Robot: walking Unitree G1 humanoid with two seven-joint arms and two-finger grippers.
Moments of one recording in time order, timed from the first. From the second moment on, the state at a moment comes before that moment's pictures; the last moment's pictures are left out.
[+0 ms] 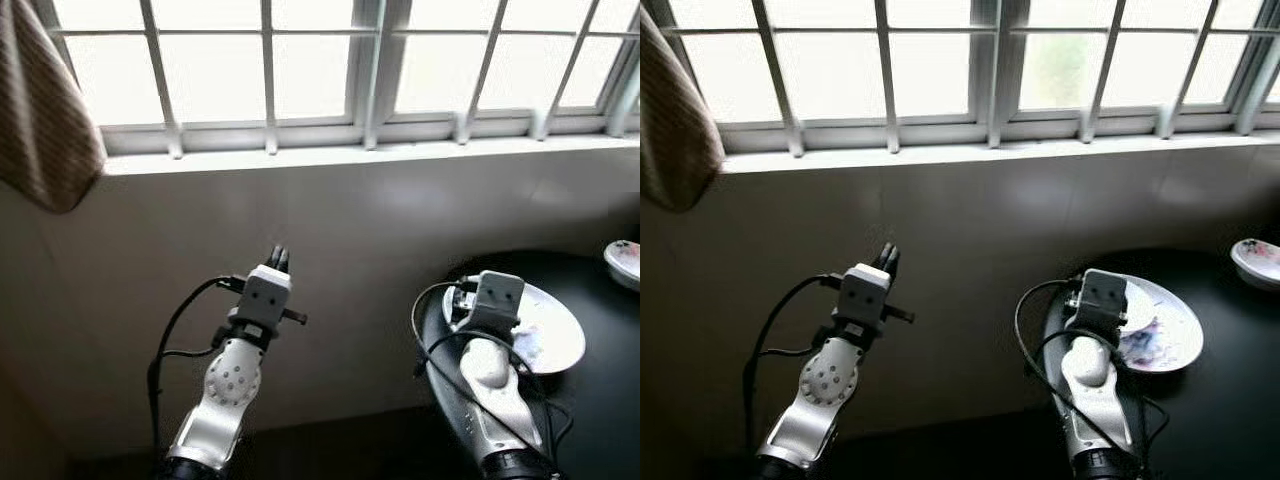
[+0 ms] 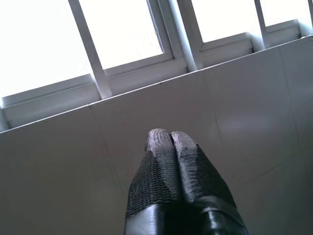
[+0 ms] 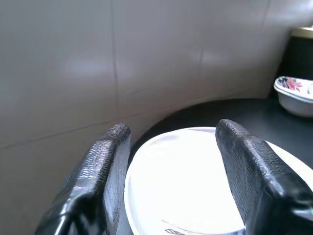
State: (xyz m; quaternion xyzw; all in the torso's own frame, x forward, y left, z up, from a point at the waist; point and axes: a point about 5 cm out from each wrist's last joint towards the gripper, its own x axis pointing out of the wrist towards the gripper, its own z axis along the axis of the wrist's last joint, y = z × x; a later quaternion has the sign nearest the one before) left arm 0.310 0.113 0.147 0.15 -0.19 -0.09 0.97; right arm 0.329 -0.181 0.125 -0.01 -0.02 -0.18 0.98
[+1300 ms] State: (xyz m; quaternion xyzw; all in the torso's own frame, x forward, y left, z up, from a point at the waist) left arm 0.310 0.112 0.145 0.14 -0.19 -0.09 0.97; right arm 0.357 -0.194 0.116 0.06 0.07 -0.11 0.99
